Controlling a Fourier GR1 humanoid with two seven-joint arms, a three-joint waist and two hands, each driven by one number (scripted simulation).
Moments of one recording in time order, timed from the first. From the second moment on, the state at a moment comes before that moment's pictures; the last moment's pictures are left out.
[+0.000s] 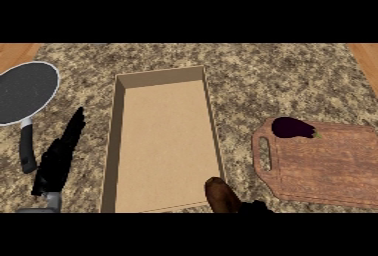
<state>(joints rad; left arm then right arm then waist) 0.01 0.27 -0.05 -1.55 -0.11 0.12 0.08 0.19 -0.22 0.95 -2.11 1.75 -0.14 0.96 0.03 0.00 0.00</state>
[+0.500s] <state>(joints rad) -0.02 0.26 -0.06 -1.55 -0.13 0.13 0.09 0.13 -0.26 0.98 -2.09 1.64 -0.16 1.00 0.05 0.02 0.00</state>
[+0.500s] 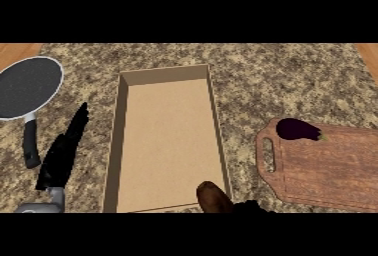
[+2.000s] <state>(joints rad) -0.06 0.25 -0.07 -1.52 -0.13 0.10 0.09 -0.38 -0.02 0.52 -1.72 1.14 -0.45 1.03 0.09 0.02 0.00</state>
